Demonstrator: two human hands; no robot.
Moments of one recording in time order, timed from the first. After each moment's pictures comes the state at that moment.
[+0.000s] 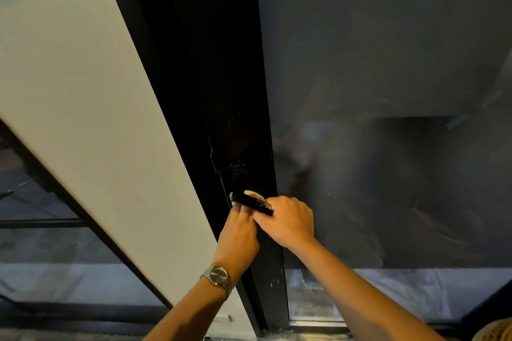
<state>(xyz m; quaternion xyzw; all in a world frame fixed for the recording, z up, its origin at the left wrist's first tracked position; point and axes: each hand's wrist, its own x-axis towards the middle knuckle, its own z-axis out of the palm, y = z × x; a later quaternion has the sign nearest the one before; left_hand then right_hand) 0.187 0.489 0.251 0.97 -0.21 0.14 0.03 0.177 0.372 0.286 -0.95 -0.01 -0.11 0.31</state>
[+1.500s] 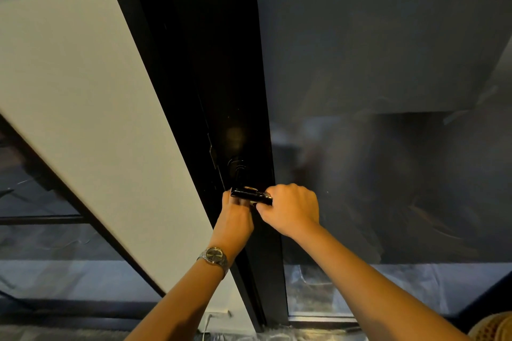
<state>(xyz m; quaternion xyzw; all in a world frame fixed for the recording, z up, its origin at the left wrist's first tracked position) 0.203 0.494 0.258 0.97 -0.15 0.07 0.18 0.170 0.367 0.315 -0.97 -0.03 -0.11 0.20</state>
